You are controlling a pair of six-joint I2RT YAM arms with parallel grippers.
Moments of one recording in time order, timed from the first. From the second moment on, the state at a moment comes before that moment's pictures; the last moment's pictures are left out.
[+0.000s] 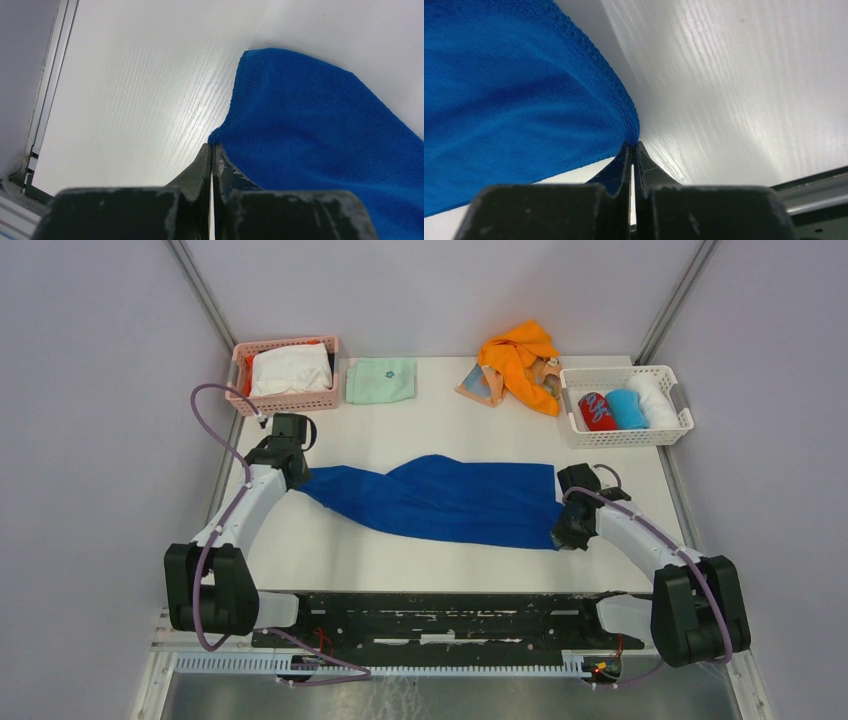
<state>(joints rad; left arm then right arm) -0.07 1.34 0.96 -0.62 -0.43 -0.34 0.21 1.23 0.59 -0.67 0.15 0.76</state>
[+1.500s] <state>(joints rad) -0.07 1.56 1.22 -0.62 -0.41 -0.46 0.15 1.37 1.17 -0.76 0.37 0.45</state>
